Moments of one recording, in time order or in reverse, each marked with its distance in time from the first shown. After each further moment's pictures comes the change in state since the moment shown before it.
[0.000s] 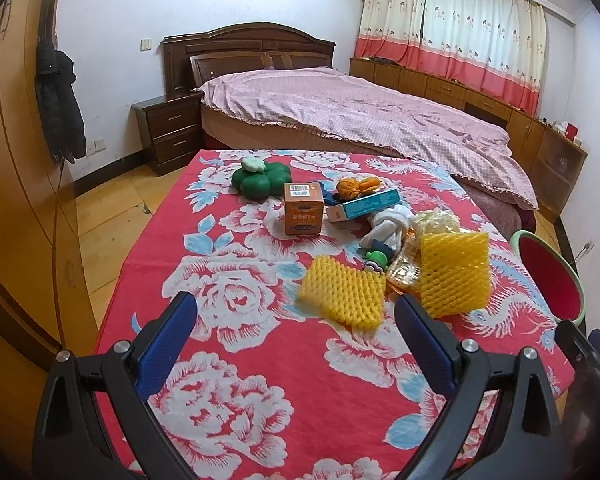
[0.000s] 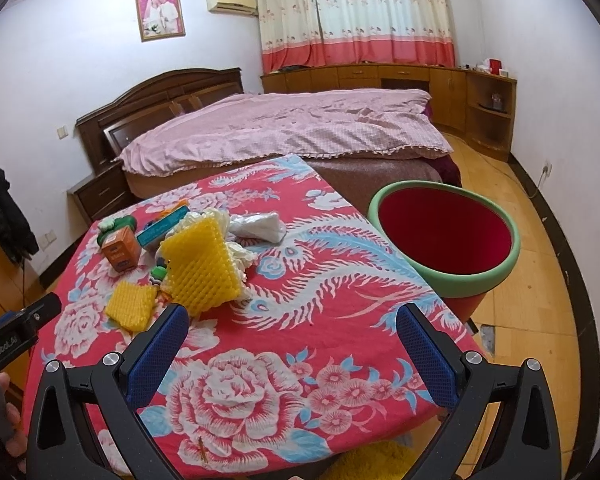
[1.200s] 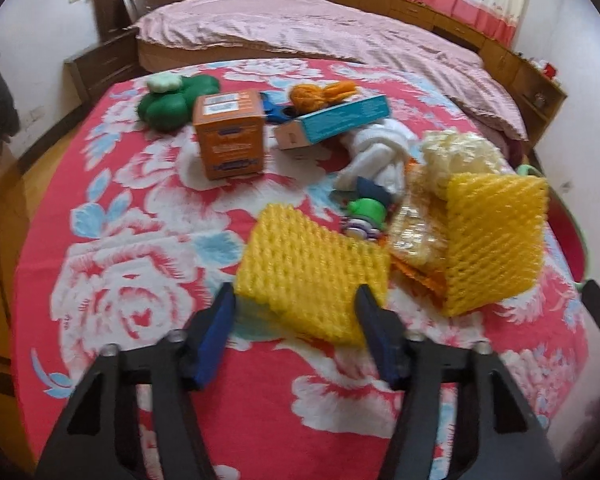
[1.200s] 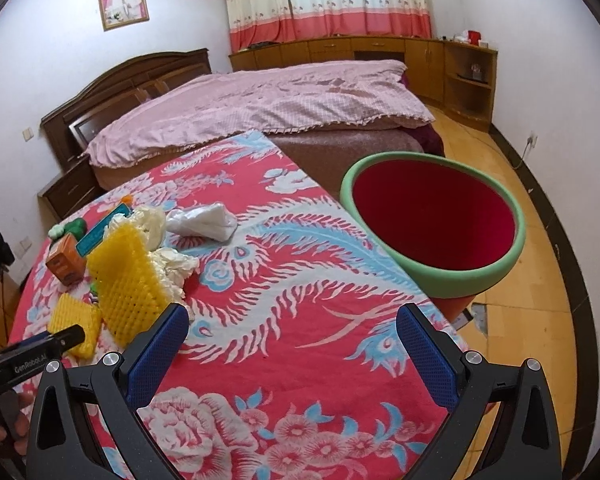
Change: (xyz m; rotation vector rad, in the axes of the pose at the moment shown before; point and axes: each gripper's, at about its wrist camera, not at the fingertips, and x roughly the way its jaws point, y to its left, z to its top) left arm 0.119 -0.028 0.006 0.088 0.312 -0.178; right arm 0.063 -0.029 0.015 0.067 0.091 -0.097
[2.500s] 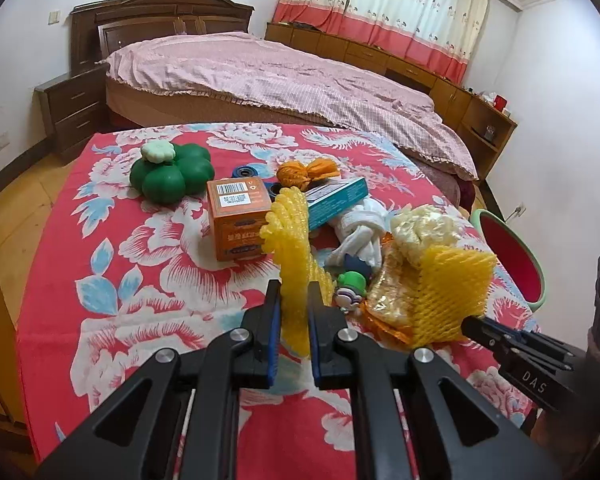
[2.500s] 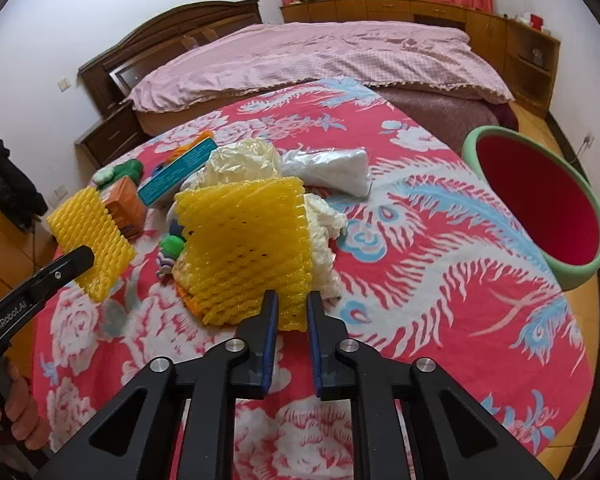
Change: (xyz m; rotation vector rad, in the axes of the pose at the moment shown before) left arm -0.040 0.037 0.023 0.032 -0.180 -0.164; right arm 0.035 0.086 -0.007 -0.096 0.190 0.165
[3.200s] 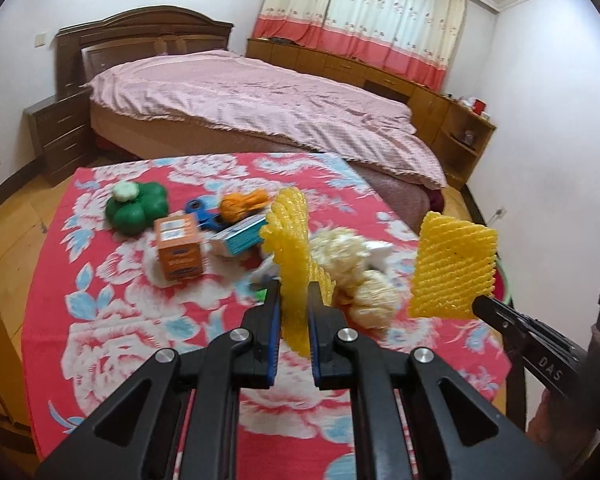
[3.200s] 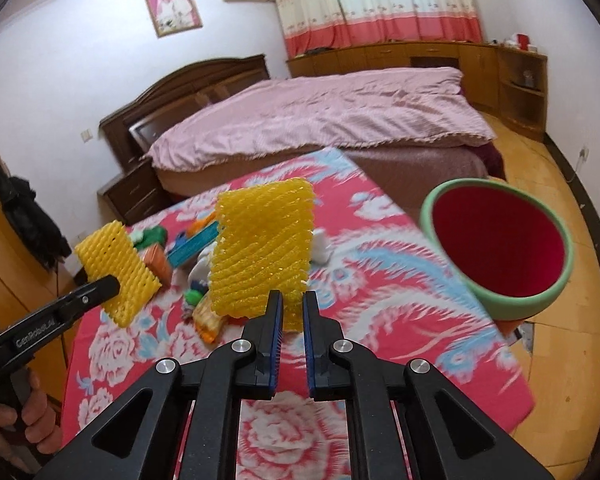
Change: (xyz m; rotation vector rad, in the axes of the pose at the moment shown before) left arm -0.044 -0.067 0.015 0.049 -0.044 -0.058; right arm -0.088 -0.045 0.014 0.040 -0.218 0.046
